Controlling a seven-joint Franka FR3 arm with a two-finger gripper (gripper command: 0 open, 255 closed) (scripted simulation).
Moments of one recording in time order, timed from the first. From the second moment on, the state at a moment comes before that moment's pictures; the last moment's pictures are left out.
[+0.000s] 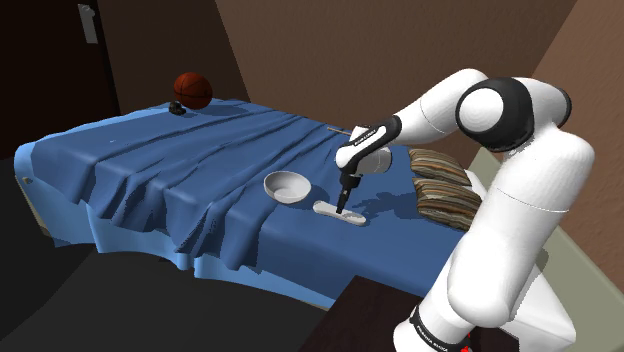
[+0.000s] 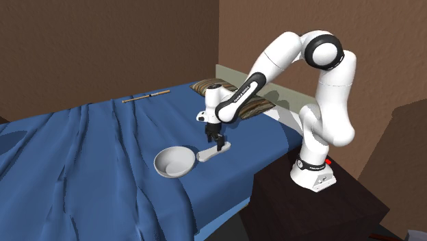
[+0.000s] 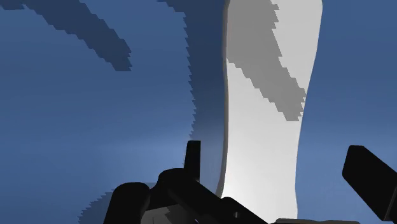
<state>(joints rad) 0.00 0.09 -0.48 -2.42 0.11 2.49 -0.90</state>
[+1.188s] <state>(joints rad) -0.01 0.17 -0.46 -2.43 0.18 2.56 -0.95</state>
